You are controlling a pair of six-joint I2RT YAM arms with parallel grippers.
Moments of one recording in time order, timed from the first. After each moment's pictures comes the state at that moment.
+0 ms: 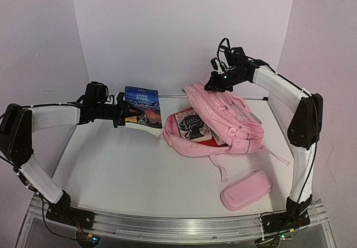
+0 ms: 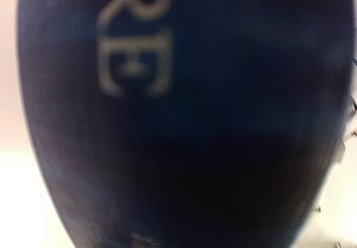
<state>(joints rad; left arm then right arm) -0.35 1.56 1.01 0.02 0.74 -0.99 0.47 2.08 2.09 -0.75 -0.24 0.27</state>
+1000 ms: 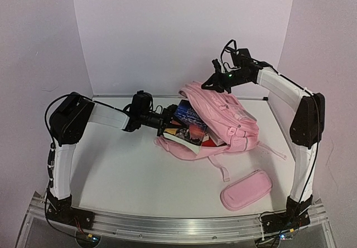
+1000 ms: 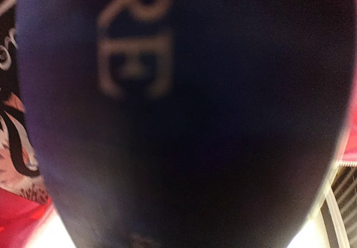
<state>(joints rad) -0.62 2.15 1.37 0.47 1.13 -1.20 0.40 2.07 2.04 -0.67 -0.61 0.43</state>
